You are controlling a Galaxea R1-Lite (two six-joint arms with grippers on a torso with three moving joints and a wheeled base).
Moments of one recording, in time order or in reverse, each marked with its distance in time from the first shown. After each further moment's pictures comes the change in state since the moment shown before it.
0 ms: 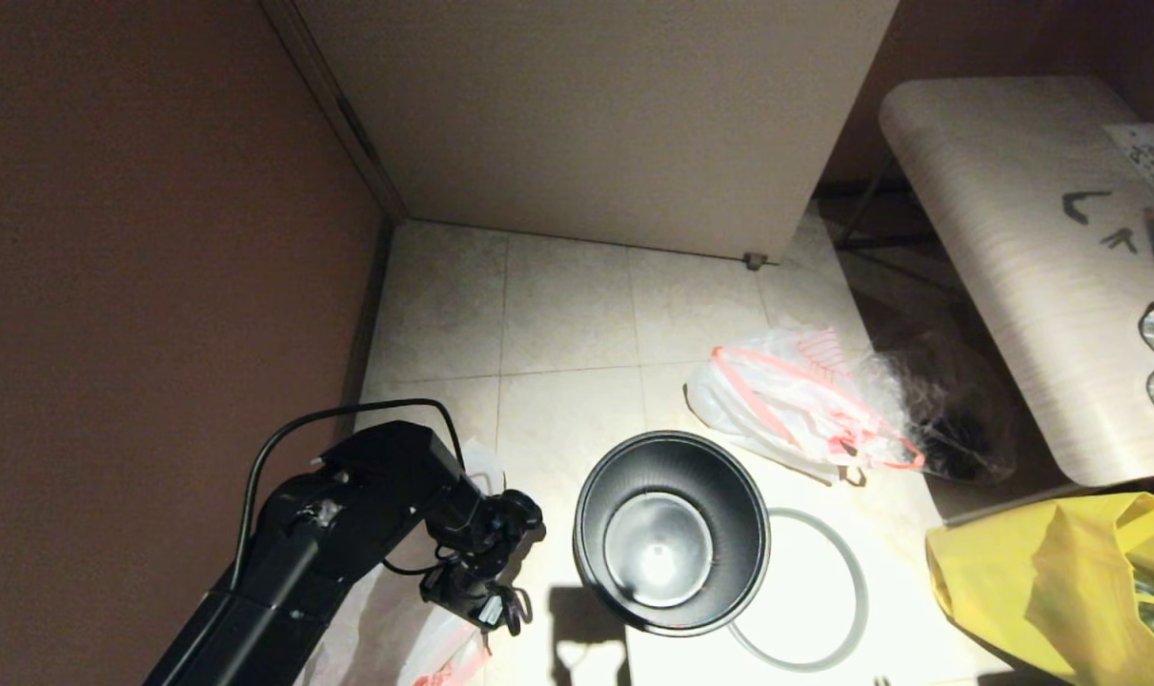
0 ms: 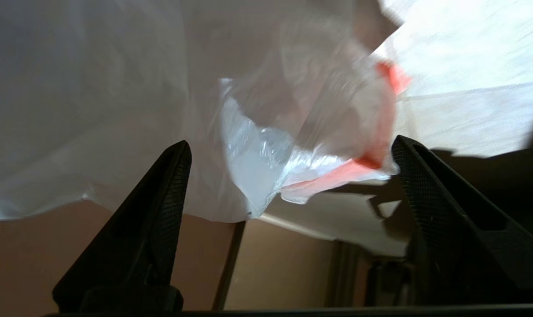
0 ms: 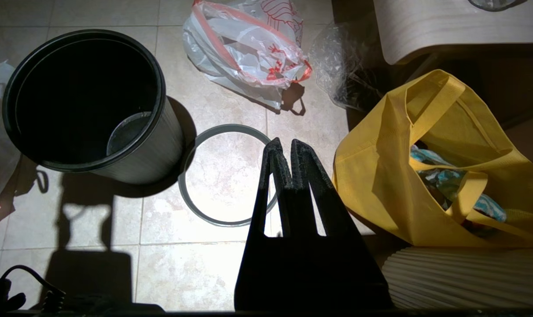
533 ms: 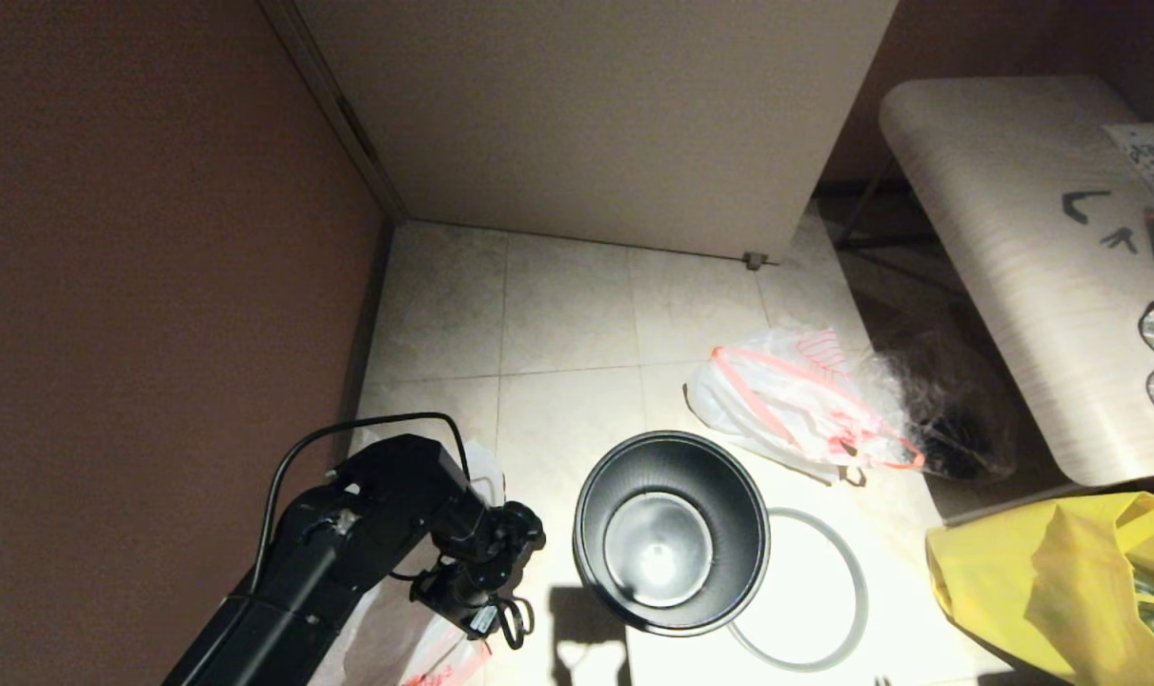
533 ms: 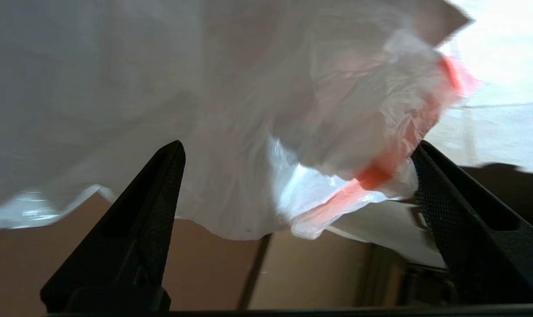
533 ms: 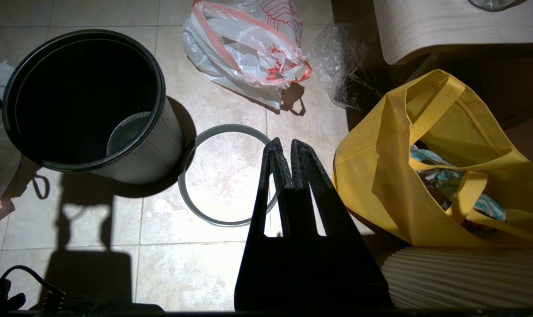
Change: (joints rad) left arm 0.005 0.067 -0.057 0.022 0.131 0.019; right arm 0.000 0.000 0.000 0.000 0.000 0.000
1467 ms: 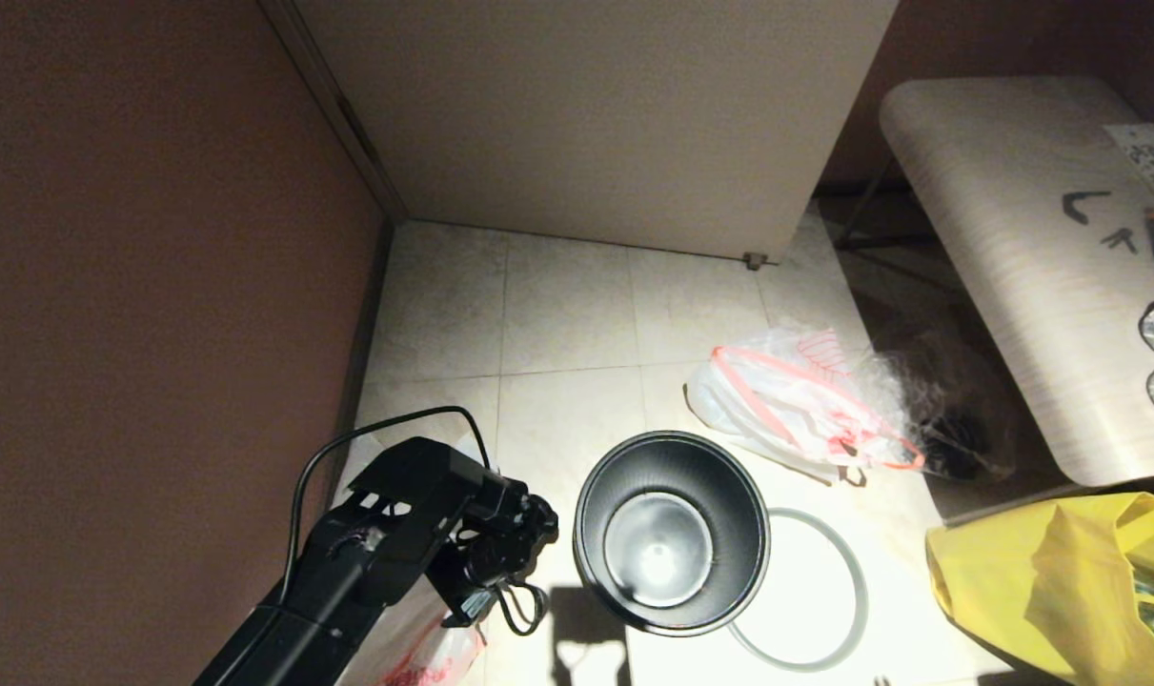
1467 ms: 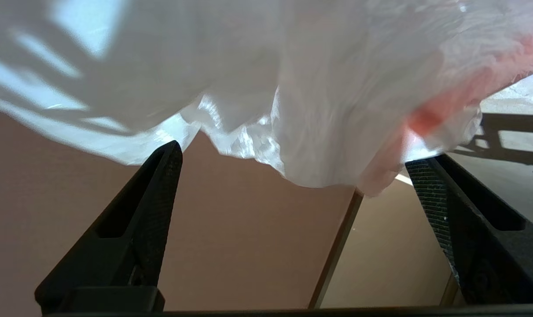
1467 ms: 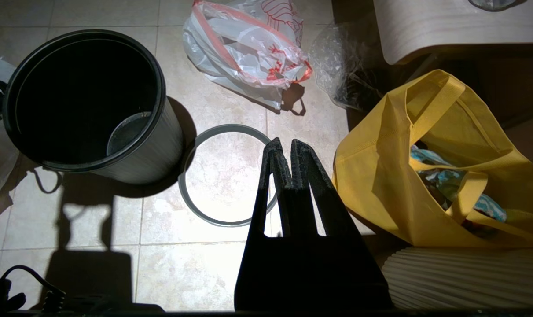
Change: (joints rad) left arm -0.030 0.083 -0.329 0.448 0.242 0.045; right arm 0.000 0.000 0.000 0.000 0.000 0.000
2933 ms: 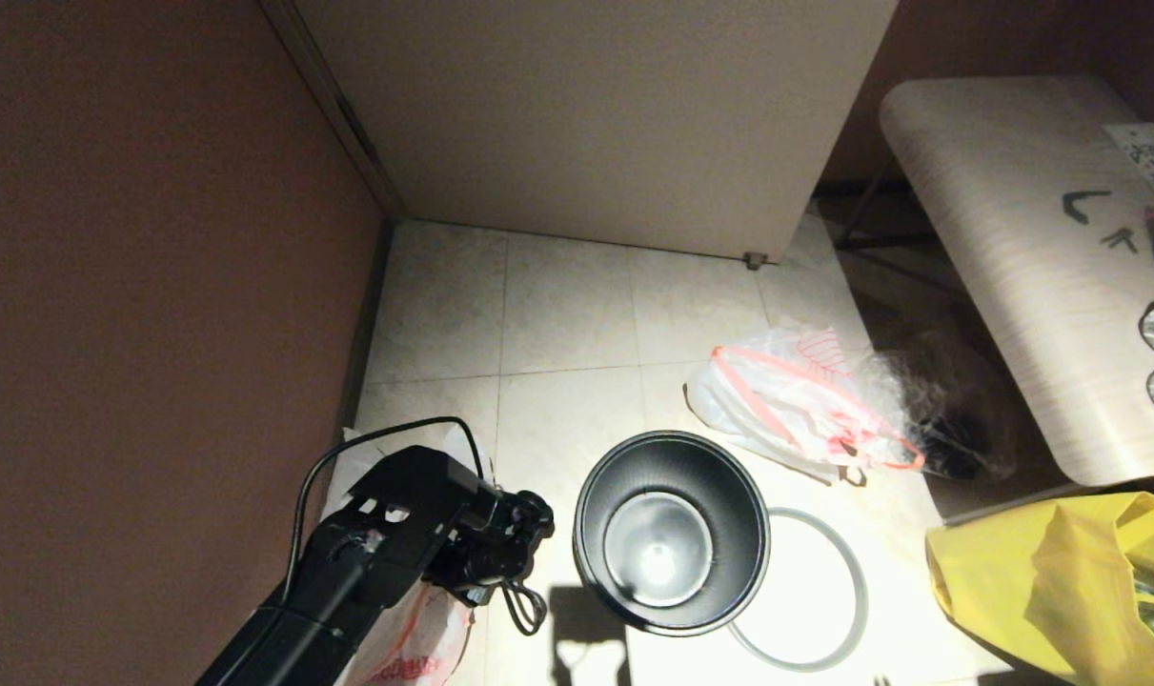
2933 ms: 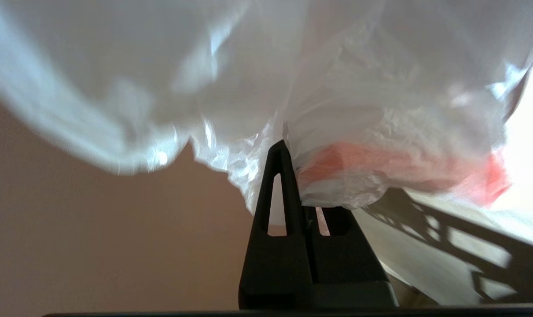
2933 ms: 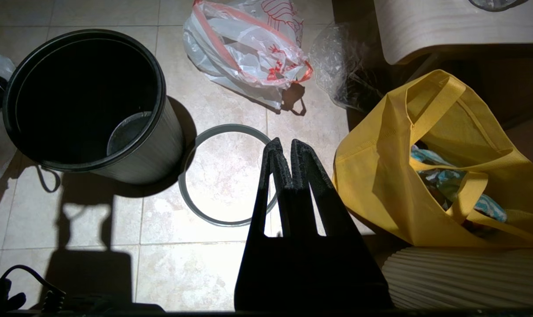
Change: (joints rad) left arm 0.023 0.013 0.038 -0.239 0.066 -0.140; right arm 0.000 0.000 0.000 0.000 0.000 0.000
